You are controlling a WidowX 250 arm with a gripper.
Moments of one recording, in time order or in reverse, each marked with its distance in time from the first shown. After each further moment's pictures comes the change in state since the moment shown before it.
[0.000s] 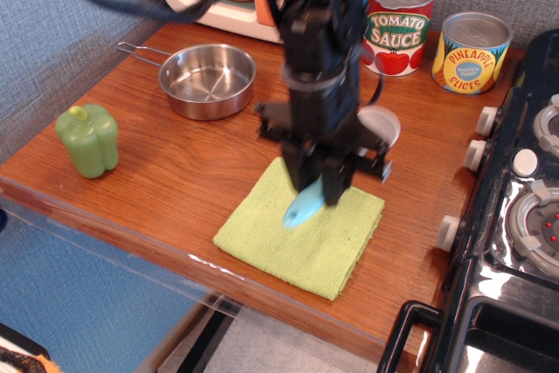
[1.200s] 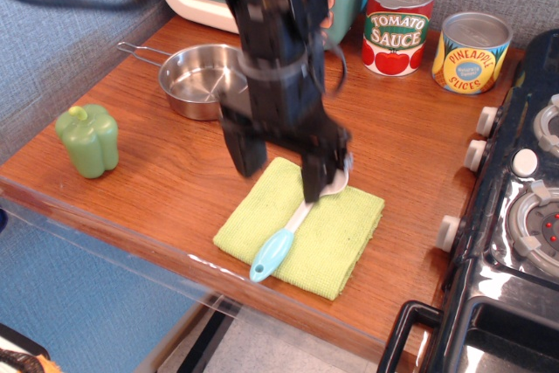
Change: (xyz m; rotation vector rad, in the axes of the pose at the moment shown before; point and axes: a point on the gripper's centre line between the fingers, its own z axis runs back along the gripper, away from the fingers) arm -0.008 0.021 0.037 0.044 -0.020 -0.016
